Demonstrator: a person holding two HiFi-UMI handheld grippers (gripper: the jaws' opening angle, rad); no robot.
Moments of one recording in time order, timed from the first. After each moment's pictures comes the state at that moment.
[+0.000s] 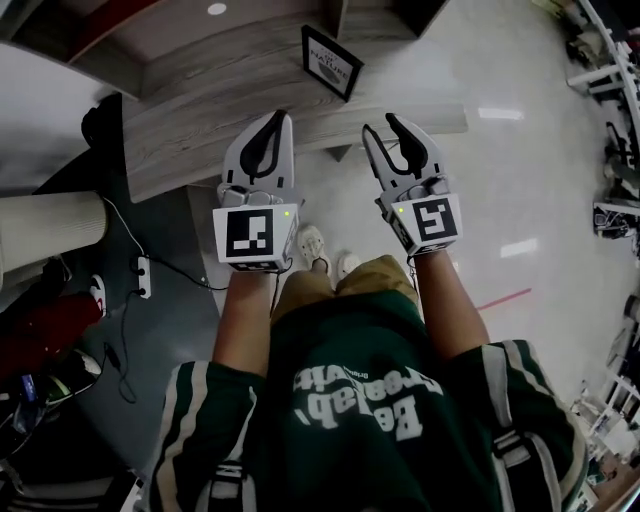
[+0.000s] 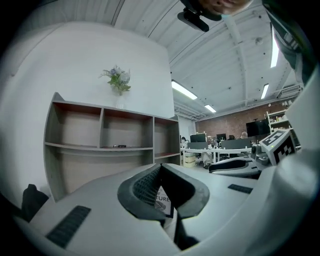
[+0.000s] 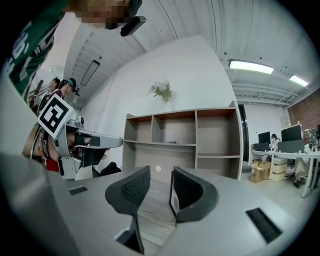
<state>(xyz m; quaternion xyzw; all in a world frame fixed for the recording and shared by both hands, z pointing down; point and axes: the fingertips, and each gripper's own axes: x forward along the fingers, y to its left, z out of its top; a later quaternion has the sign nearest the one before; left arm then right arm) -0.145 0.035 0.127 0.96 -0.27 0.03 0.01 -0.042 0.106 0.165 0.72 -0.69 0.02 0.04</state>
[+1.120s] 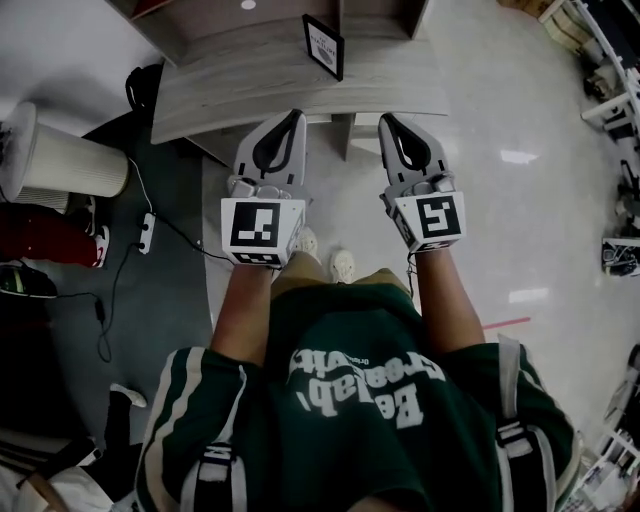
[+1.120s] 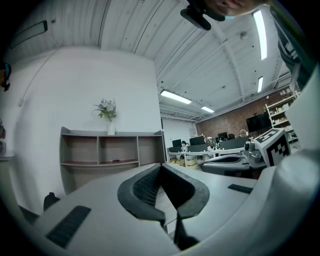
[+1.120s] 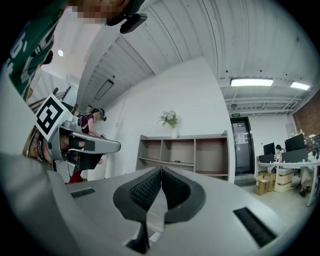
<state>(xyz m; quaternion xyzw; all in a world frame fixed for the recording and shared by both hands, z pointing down) -0.176 0.354 0.025 0.95 -0.30 0.01 -0.05 -0.070 0.399 0.055 0.69 -0.72 -0.05 0.01</state>
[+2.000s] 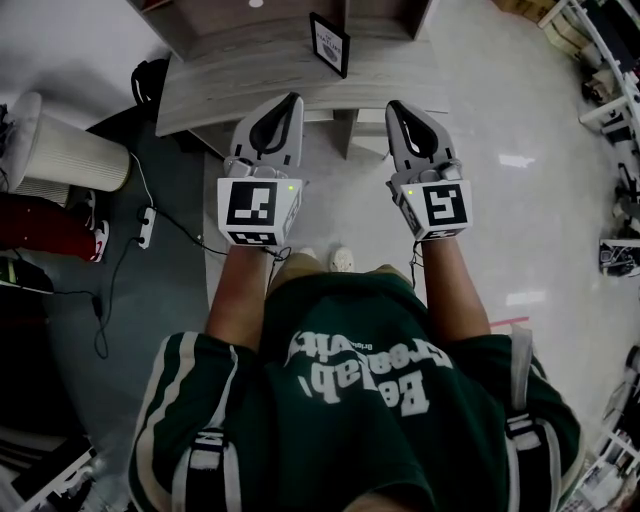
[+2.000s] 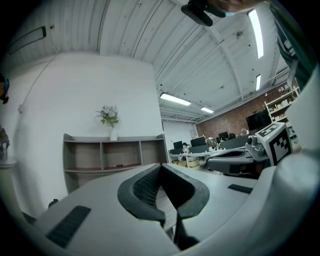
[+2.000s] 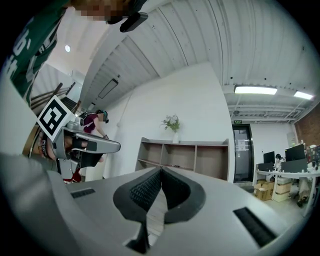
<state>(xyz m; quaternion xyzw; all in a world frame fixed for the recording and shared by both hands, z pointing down) -0.205 0.362 0.006 0.95 -0.30 0.00 -0.07 -0.092 0.417 0.030 0.69 -0.72 -0.09 0.02</state>
